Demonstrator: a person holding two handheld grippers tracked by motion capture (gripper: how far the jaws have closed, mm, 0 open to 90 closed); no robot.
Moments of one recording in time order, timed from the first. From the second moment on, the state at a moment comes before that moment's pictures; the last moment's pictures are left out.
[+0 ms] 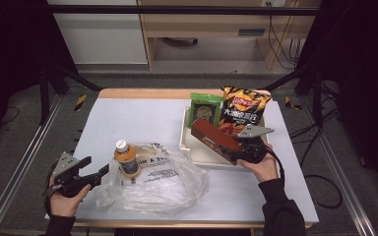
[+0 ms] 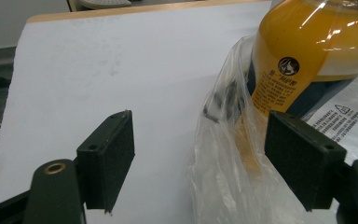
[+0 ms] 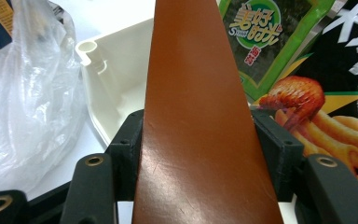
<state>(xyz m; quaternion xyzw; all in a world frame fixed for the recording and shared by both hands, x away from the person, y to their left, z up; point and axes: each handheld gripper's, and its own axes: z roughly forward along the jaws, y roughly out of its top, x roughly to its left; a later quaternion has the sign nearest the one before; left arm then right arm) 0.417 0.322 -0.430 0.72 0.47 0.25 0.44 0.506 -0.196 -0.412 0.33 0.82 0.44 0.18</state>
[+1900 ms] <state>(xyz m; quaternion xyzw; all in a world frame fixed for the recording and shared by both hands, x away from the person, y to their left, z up) 0.414 0.320 -0.430 0.72 0.47 0.25 0.44 0.460 -0.196 -0.414 0.39 0.78 0.45 0.18</state>
